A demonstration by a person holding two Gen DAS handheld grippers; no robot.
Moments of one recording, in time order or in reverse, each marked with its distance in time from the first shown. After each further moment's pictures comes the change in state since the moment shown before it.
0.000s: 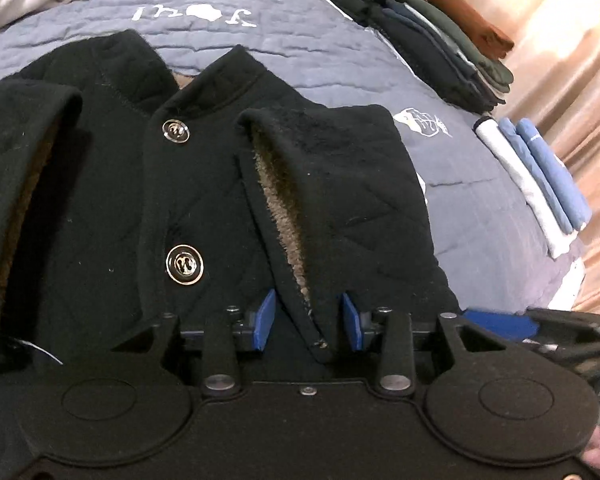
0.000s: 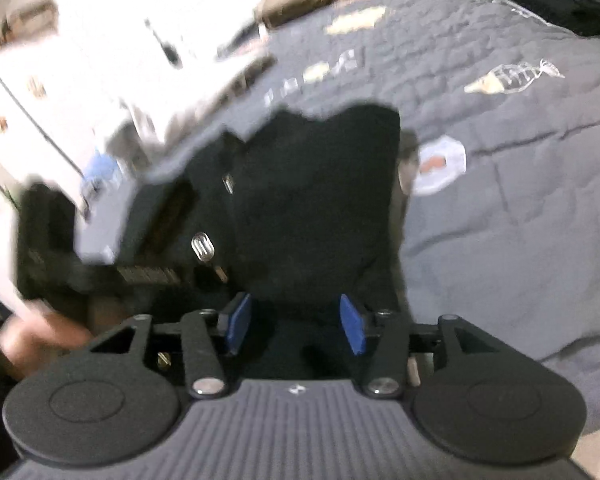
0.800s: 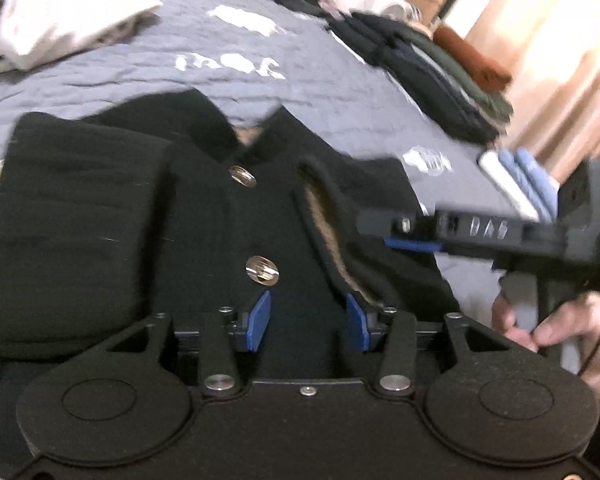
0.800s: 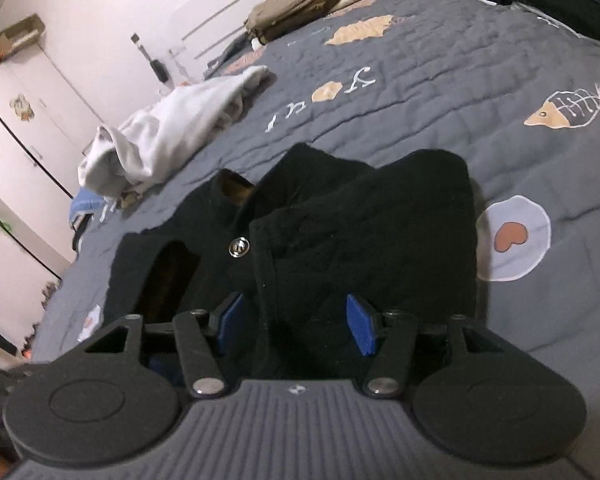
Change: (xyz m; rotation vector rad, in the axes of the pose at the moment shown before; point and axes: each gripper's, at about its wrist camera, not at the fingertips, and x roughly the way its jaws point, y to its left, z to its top) left arm -0.085 0.030 -0.012 0.004 -0.142 0.050; right arm 0.084 0.028 0.051 0.002 -0.011 -0.044
